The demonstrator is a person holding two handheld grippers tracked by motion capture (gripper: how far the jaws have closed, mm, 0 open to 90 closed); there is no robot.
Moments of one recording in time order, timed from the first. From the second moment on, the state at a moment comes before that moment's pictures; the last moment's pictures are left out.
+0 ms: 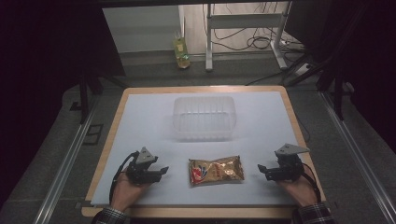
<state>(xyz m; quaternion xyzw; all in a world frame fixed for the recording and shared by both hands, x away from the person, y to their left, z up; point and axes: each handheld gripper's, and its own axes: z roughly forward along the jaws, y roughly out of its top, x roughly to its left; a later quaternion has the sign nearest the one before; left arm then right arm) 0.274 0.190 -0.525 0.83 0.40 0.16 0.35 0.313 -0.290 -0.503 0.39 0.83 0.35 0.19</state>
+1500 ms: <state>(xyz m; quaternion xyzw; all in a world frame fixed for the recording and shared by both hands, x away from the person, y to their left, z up) 0.277 0.116 -0.517 0.86 0.29 0.11 0.41 0.312 -0.279 -0.503 0.37 0.84 0.35 0.18</state>
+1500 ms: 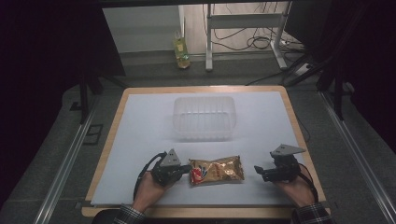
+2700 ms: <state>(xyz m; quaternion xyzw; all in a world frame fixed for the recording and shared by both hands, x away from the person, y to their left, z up) 0.273 0.087 -0.529 0.87 0.27 0.12 0.40 0.307 -0.264 -0.501 0.35 0.85 0.36 0.15</state>
